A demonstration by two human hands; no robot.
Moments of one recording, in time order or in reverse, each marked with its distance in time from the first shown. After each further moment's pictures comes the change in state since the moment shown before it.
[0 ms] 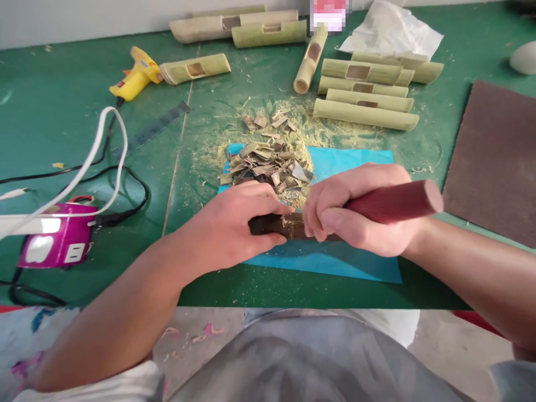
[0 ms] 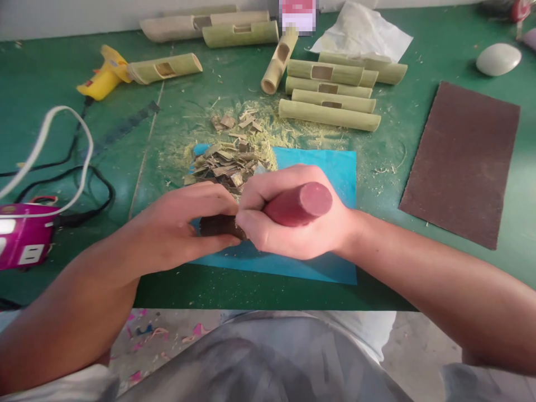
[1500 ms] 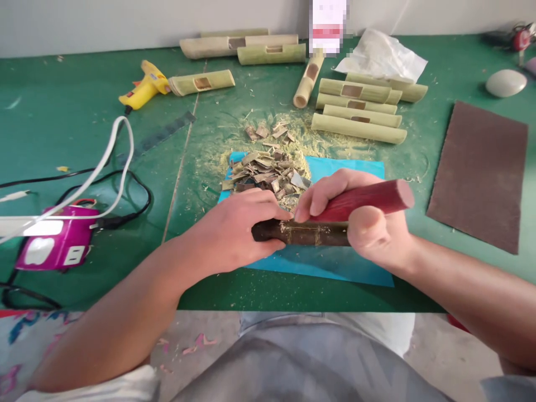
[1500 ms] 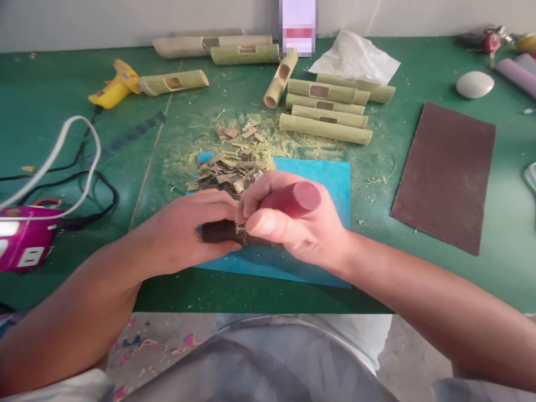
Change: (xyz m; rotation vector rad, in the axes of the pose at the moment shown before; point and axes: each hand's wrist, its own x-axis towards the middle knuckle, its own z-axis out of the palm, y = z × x) left_hand 0.001 -0.003 0.005 0.038 0.011 0.029; right_hand -0.012 0.007 0.005 0.196 0.167 0.086
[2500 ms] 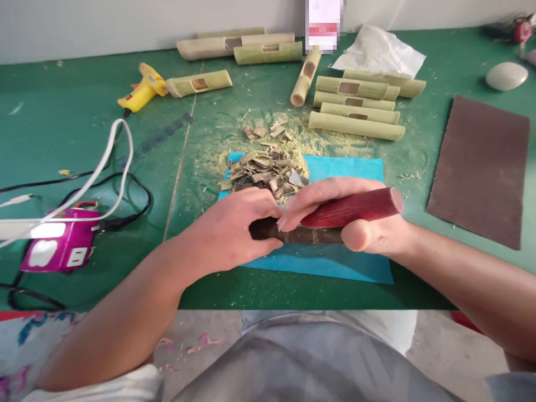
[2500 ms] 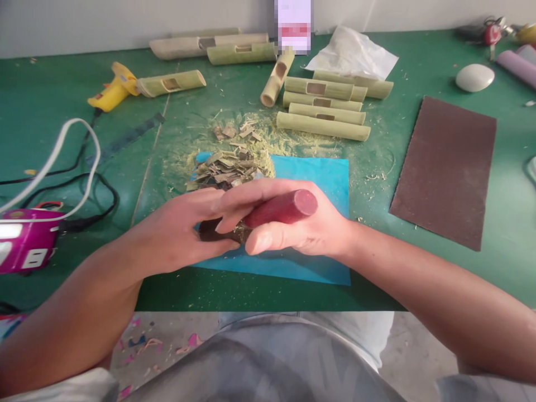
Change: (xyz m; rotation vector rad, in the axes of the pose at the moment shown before) left_hand 0.000 0.002 -0.002 0.029 -0.004 -0.069; right_hand 0.005 0.000 -0.011 0.085 -0.239 0.034
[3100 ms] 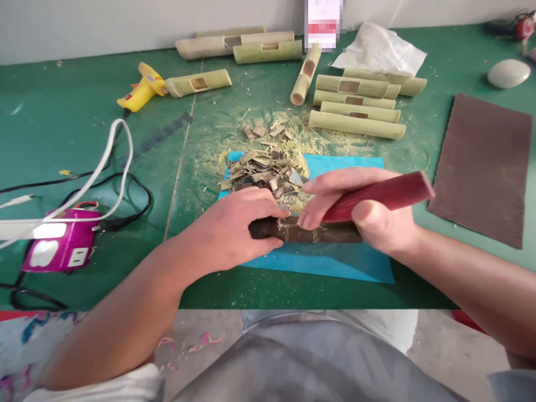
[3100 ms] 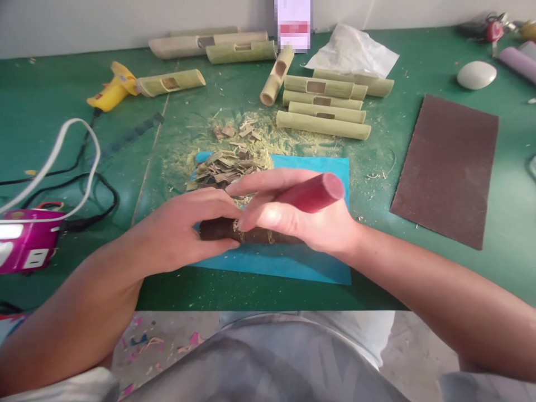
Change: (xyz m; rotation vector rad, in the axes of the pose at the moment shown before) left_hand 0.000 -0.005 0.003 -0.014 0.028 0.068; right_hand -0.006 0.003 -0.002 -0.069 0.140 -0.120
